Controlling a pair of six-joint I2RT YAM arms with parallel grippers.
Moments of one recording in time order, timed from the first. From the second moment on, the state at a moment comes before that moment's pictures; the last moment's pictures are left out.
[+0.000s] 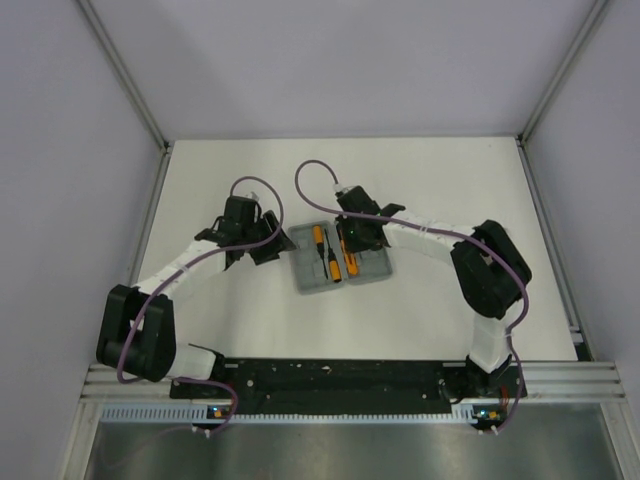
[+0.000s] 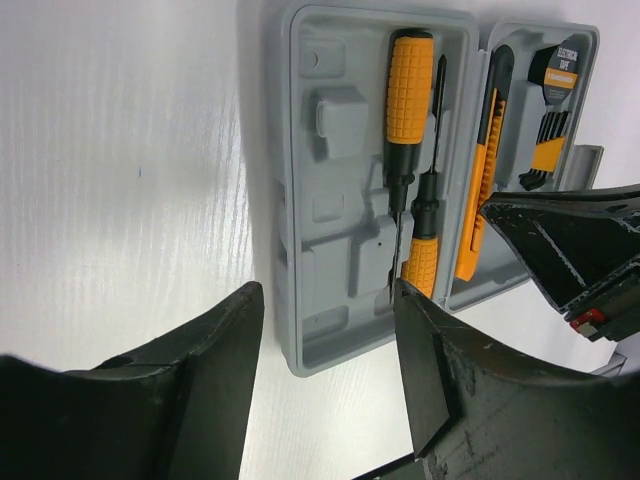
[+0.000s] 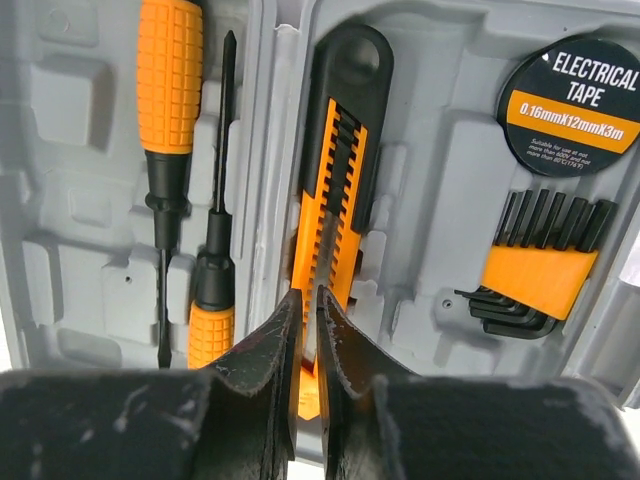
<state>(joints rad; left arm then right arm) -0.30 1.39 0.84 -0.30 0.22 -0.73 0.72 1.88 1.30 -0.40 0.07 0.39</state>
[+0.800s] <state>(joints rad) -0.29 1.39 0.84 -0.30 0.23 -0.73 0.75 1.93 1.33 -0.37 0.12 0.43</state>
